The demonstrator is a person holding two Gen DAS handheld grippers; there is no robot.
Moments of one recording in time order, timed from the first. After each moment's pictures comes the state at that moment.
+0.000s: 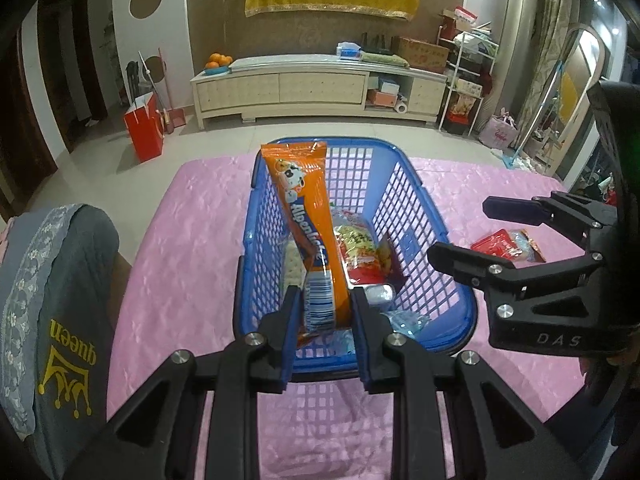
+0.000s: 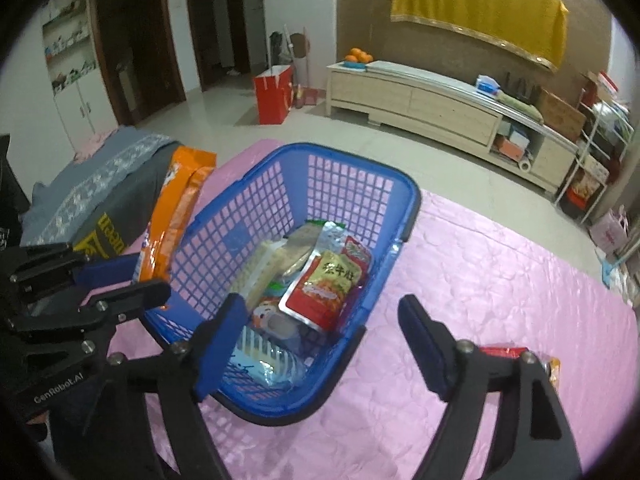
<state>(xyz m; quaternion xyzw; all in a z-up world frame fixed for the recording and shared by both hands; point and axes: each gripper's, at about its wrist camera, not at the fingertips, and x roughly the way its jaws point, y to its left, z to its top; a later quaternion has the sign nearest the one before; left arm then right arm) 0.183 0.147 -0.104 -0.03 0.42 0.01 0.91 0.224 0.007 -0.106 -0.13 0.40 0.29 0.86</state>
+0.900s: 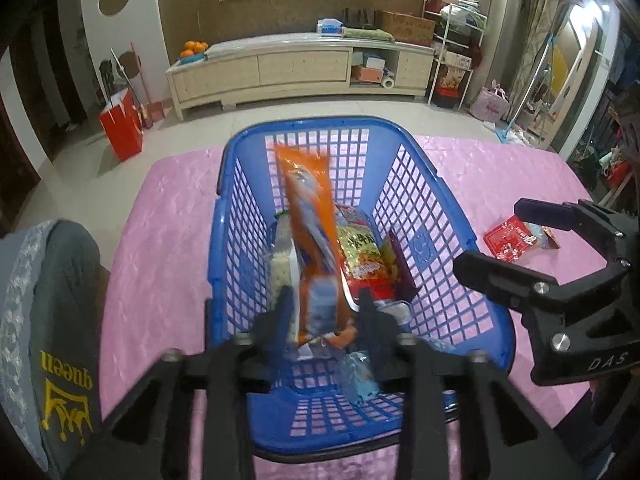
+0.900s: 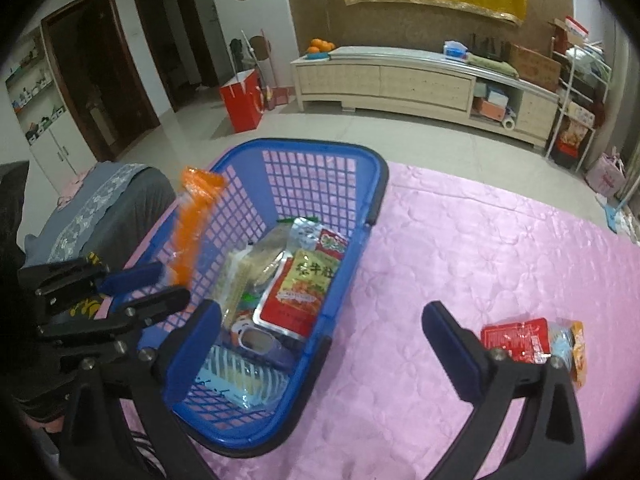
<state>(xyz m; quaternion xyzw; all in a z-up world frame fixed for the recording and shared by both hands) 0.243 0.148 -0.132 0.00 0.45 -0.02 0.89 0.256 -0.007 -0.132 -0.06 0.43 0.26 0.86</state>
